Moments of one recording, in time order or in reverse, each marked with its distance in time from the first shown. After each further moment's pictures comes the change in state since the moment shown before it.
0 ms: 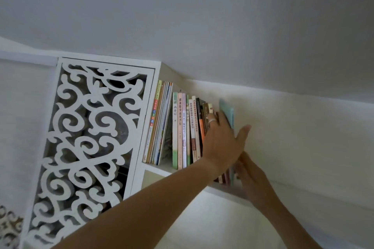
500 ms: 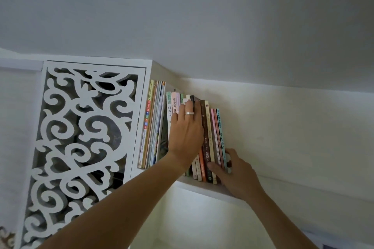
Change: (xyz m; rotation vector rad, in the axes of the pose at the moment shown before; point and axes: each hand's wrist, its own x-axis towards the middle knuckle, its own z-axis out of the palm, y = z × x) left_hand 0.032 -0.086 -0.023 0.742 0.354 0.291; right_hand 0.028 -0.006 0.033 -0.351 -0.076 0.192
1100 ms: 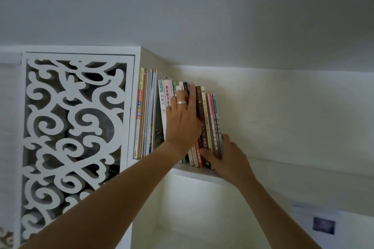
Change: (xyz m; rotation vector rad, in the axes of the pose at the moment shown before) left_hand -0.002 0.002 0.006 -0.242 -0.047 -0.019; right_hand 0.007 0.007 0.023 -0.021 0.100 0.009
